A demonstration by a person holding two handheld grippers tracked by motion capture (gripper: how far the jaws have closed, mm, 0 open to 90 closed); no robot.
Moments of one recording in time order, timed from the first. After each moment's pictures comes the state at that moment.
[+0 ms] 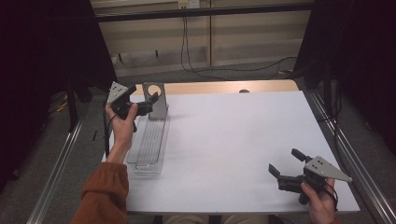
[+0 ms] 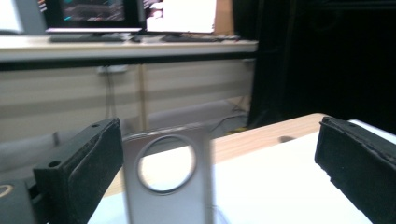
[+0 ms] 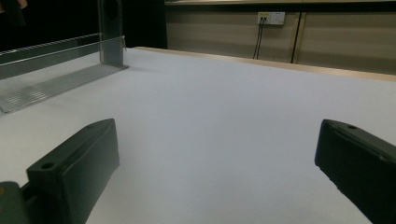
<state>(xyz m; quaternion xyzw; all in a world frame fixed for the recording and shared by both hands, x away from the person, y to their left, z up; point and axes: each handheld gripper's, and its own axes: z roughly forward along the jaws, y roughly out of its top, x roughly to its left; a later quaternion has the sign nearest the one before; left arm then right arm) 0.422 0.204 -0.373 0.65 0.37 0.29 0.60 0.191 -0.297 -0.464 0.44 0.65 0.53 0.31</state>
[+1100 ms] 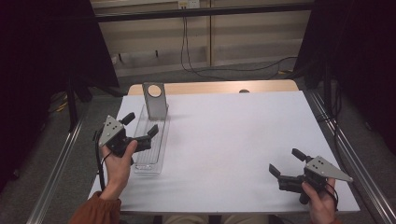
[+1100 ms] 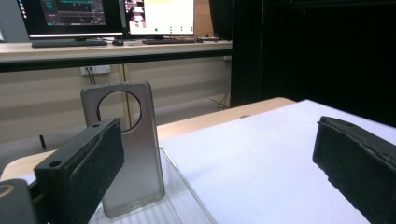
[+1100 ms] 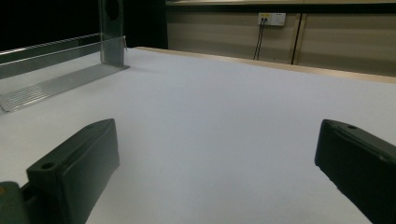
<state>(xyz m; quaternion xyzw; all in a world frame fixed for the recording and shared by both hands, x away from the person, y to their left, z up) 0.317 0.213 -0.394 0.67 0.34 0.28 0.60 0.190 -0.297 -0.462 0.44 0.65 0.53 0.31</state>
